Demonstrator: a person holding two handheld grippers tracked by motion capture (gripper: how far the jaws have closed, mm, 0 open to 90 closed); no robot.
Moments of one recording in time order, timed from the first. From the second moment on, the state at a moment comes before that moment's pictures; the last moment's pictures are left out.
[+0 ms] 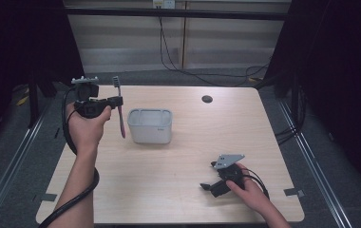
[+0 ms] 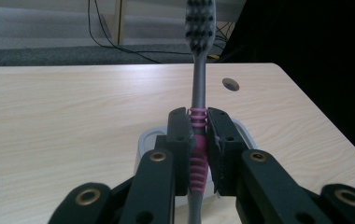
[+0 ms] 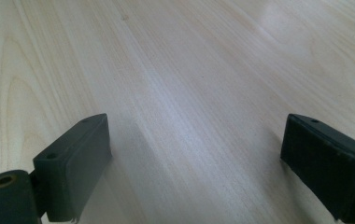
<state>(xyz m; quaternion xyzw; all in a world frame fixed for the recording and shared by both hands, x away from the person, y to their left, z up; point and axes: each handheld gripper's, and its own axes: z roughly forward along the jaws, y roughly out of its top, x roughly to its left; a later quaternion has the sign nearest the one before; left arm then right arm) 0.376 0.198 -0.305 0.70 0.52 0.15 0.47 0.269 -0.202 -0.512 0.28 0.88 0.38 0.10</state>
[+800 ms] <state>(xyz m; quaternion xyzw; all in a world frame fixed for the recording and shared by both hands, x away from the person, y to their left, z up) 0.390 0.181 -0.289 0.69 0.49 0.16 0.50 0.269 -0.202 -0.512 0.28 0.88 0.38 0.10</state>
